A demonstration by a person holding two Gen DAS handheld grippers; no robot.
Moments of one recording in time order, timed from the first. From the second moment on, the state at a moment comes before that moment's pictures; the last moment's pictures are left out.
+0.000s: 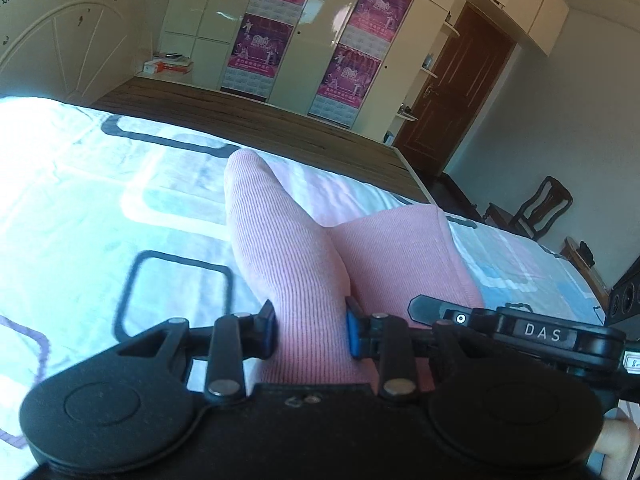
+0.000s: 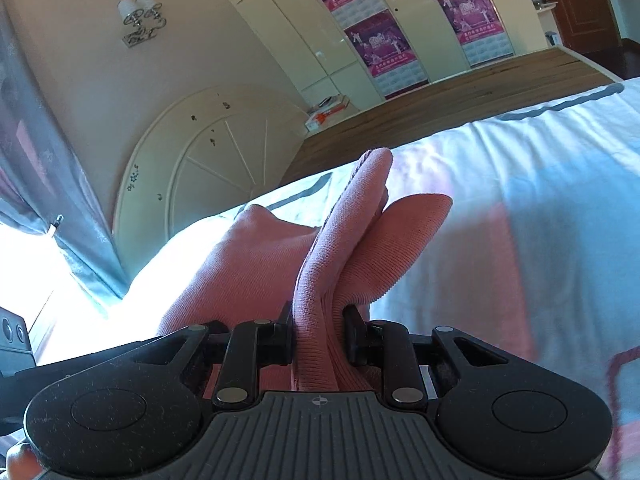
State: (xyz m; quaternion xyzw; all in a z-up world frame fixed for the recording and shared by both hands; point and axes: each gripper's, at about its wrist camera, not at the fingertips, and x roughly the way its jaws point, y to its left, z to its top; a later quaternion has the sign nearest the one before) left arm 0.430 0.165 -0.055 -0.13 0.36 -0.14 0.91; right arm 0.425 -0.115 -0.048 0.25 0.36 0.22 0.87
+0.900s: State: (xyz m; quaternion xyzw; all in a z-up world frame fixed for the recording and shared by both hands) left arm 0.444 0.326 -0.095 -0.08 0.36 -0.04 0.93; right arm 0.478 0.013 -0.102 0.17 0.40 0.13 0.89
